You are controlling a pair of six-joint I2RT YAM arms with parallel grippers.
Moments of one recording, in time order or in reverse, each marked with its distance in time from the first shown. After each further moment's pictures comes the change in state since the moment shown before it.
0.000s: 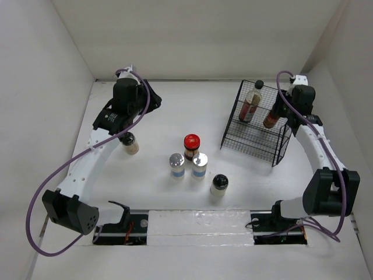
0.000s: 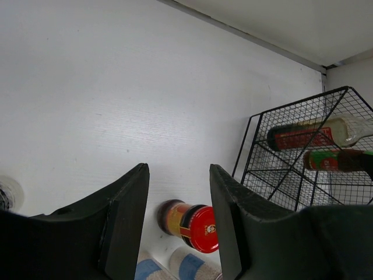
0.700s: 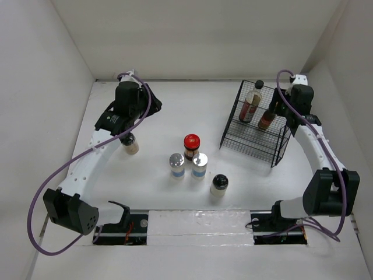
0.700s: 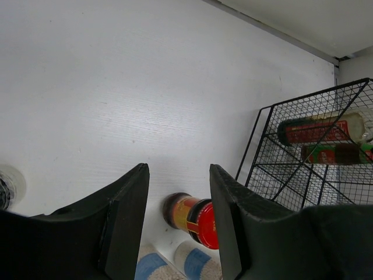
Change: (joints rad) left arm 0.000 -0.001 -0.047 0.004 0.000 -0.006; right arm 0.019 0.001 -0.025 0.031 0.038 0.044
